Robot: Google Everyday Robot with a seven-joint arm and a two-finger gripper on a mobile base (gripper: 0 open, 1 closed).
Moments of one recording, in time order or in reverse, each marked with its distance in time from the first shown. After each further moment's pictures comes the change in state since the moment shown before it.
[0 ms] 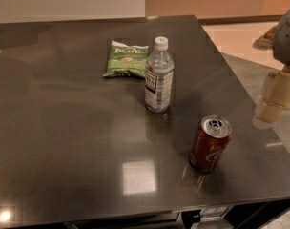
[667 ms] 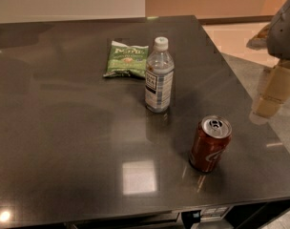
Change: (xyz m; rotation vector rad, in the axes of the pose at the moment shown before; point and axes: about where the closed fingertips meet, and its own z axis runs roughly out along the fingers) arm -0.006 -0.005 0.003 -0.055 -0.014 -0.011
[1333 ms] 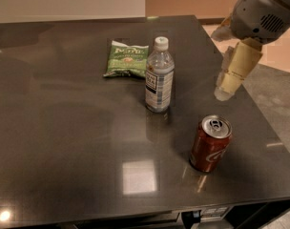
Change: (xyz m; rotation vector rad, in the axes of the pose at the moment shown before) arm -0.065 -0.027 0.016 -0.122 -0.166 -0.043
